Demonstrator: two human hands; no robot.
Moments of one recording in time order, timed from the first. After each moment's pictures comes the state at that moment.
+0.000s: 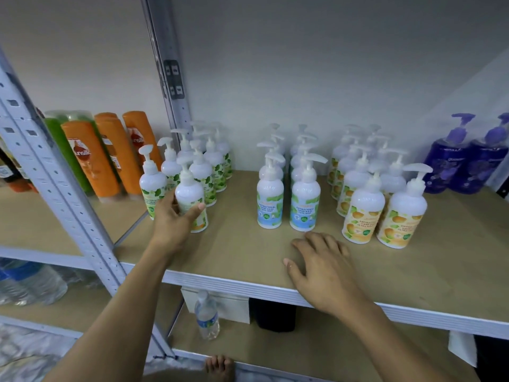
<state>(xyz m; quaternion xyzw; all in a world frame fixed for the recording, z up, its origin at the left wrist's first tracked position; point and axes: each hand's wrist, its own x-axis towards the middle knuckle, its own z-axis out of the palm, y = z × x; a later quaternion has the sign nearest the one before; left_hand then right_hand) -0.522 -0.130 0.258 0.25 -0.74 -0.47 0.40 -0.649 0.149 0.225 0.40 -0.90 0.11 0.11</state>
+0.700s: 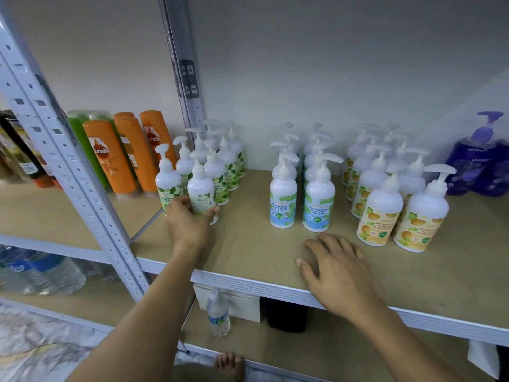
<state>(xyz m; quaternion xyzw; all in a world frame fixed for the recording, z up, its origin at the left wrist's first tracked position) -0.532 -0.118 0.248 0.44 -0.70 -0.37 0.44 -0.647 0.149 0.225 0.39 -0.91 0.10 0.11</state>
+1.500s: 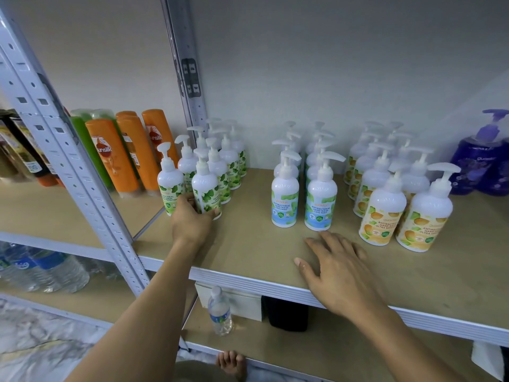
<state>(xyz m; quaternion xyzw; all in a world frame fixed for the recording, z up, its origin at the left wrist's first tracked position) -0.535 -0.131 0.244 0.43 -0.72 -0.38 0.38 -0.645 0.148 0.228 0.39 -0.91 0.08 0.08</state>
